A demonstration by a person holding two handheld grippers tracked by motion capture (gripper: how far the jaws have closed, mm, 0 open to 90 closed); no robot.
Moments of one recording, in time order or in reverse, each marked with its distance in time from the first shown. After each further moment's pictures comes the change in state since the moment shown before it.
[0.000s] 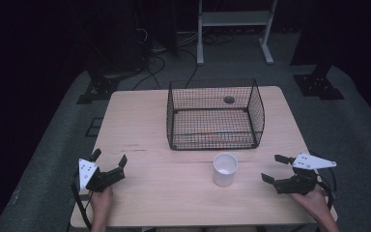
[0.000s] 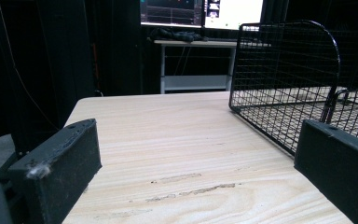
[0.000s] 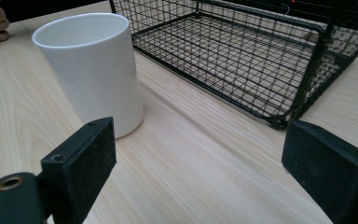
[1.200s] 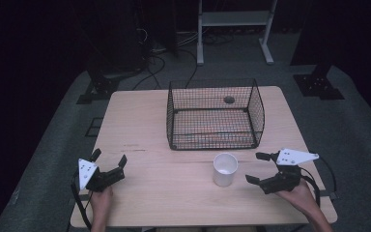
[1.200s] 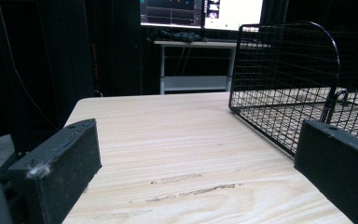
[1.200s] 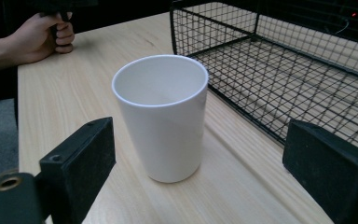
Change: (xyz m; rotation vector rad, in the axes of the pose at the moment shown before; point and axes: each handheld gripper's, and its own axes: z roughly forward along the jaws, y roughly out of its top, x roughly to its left) left arm 0.000 0.000 0.000 -0.002 -0.001 -0.003; right arm 0.027 0.035 0.025 -0.011 0.174 -0.067
